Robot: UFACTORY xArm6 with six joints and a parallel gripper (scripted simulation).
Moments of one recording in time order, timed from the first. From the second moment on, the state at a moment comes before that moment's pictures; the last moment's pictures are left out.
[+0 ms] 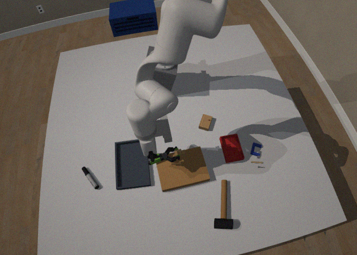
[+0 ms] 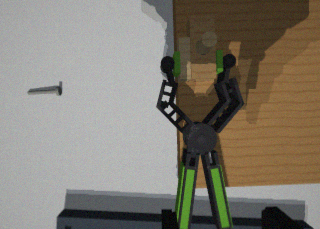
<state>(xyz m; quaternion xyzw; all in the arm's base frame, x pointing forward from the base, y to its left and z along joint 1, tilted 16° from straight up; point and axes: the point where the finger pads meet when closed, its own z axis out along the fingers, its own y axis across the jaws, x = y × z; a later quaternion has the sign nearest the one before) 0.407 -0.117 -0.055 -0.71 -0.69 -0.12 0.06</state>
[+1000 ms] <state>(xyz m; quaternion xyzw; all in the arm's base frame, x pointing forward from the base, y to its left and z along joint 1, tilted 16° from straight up) 0.410 -0.097 -0.048 -0.80 -0.58 -0.12 0.08</state>
